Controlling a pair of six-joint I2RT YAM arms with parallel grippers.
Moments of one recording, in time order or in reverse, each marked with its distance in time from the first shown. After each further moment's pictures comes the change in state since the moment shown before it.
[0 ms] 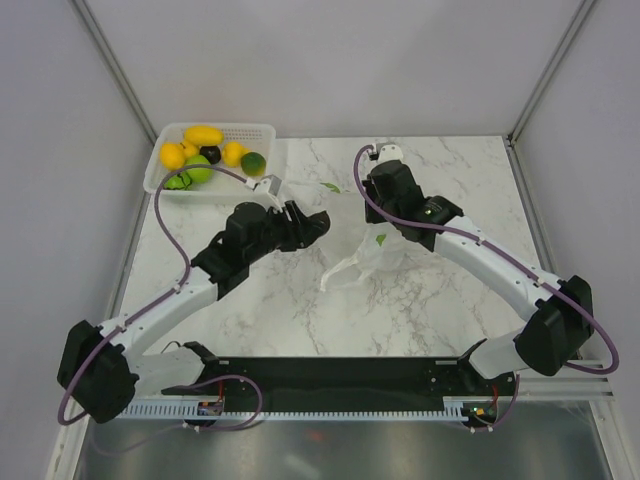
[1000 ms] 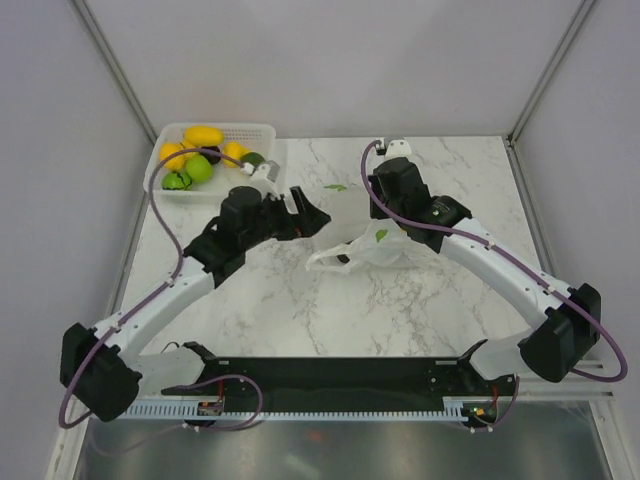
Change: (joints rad) left arm -0.031 0.101 0.168 -0.101 0.059 0.042; right arm 0.000 -0.040 0.019 -0.013 0.055 0.005
